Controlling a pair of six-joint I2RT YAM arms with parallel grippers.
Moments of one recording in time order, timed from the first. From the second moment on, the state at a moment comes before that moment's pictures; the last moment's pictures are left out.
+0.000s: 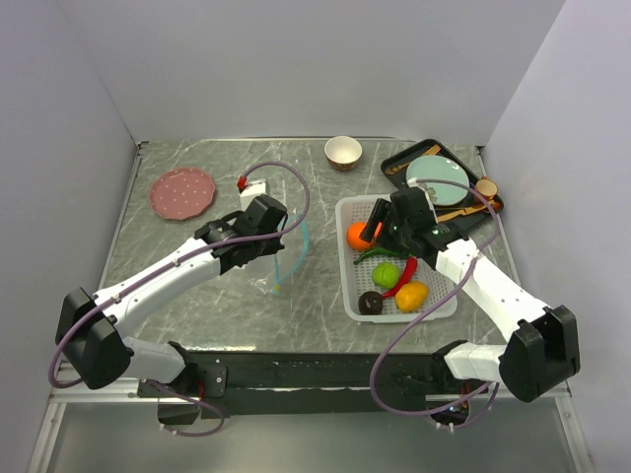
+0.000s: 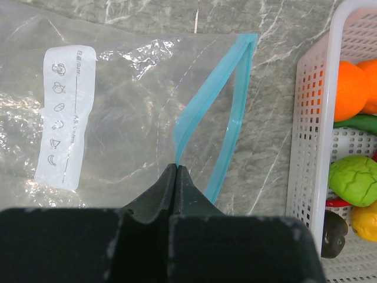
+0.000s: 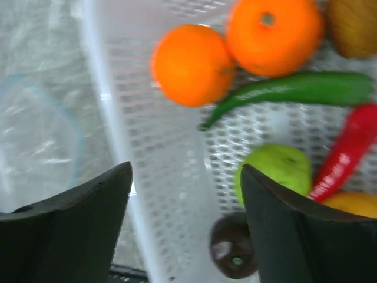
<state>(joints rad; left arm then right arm) -0.76 1.34 1.14 -0.63 -0.42 -0.78 0.43 1.24 0.97 -0.54 0.08 0.73</state>
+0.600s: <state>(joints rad) -0.76 1.34 1.14 -0.63 -0.40 -0.78 0.41 1.27 0.79 -0.60 0.14 0.74</state>
